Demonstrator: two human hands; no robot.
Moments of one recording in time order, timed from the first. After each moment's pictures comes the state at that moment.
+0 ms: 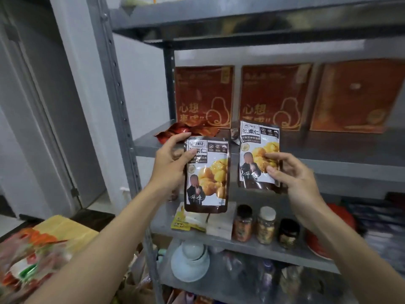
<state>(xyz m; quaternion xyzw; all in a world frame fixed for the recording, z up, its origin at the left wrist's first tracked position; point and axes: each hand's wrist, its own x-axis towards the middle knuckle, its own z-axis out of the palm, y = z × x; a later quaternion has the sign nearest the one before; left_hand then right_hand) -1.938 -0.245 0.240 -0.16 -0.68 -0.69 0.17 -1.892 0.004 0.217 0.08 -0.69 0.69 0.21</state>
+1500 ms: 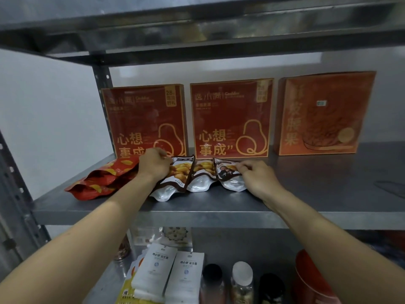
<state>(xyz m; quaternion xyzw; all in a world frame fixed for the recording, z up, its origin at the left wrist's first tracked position) -2.191 -0.142 0.272 -0.01 -0.87 -0.45 0.17 -2.090 0.093 0.247 -0.08 -0.87 0.44 0.21</state>
